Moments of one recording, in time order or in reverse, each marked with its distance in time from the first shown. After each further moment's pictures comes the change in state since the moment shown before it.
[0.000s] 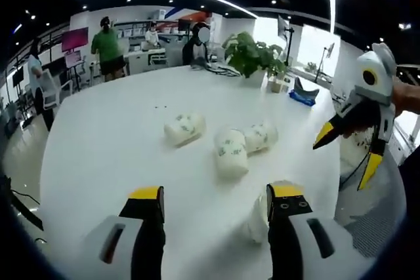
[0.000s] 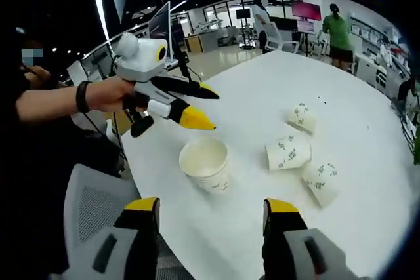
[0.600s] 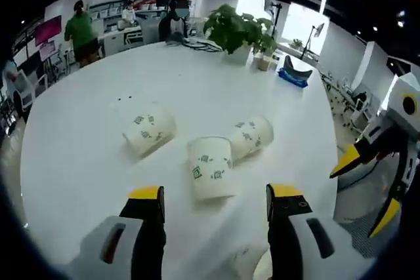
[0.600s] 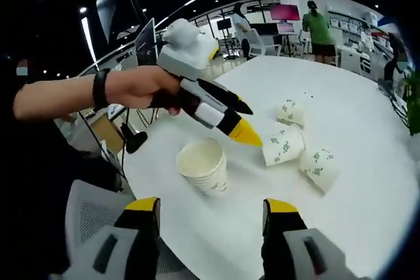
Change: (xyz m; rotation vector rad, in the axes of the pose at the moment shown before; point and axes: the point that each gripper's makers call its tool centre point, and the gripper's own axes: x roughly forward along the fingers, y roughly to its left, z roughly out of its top) left arm 0.079 -0.037 0.005 0.026 0.222 -0.117; right arm 0.001 -0.009 -0.006 0.096 -0.085 -0.049
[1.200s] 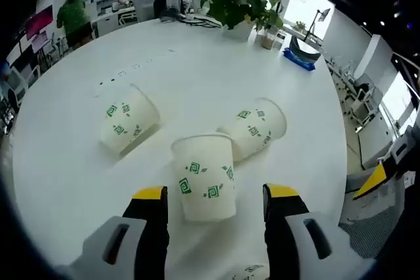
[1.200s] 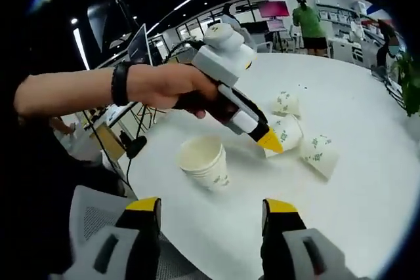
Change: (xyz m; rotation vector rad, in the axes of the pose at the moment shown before) left arm 0.040 -0.005 -0.009 -0.034 0.134 0.008; right arm -0.002 0.009 -0.011 0.086 -0.025 0.005
